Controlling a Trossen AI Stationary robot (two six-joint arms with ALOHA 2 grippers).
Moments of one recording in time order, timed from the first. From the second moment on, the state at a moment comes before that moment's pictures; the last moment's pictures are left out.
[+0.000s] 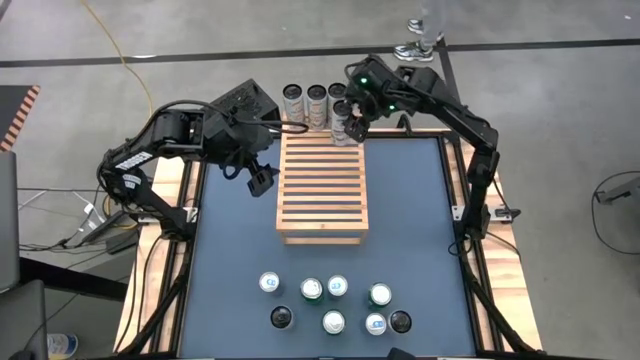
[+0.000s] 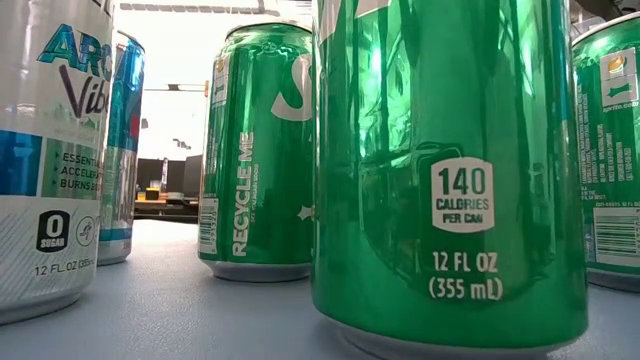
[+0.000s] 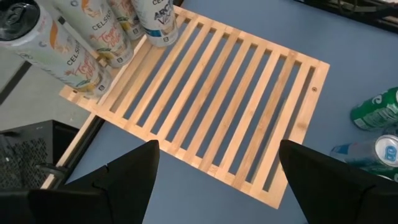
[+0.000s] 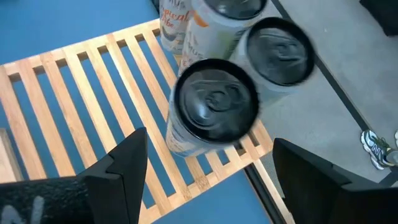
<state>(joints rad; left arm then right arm) 0.09 1.56 2.15 -1.41 -0.28 -0.27 -0.46 1.88 2.36 -1.35 0.18 -0.08</state>
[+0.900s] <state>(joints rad) 0.11 1.51 2.15 -1.17 -0.36 -0.20 -0.65 1.56 1.79 -0.97 -0.10 -0.25</state>
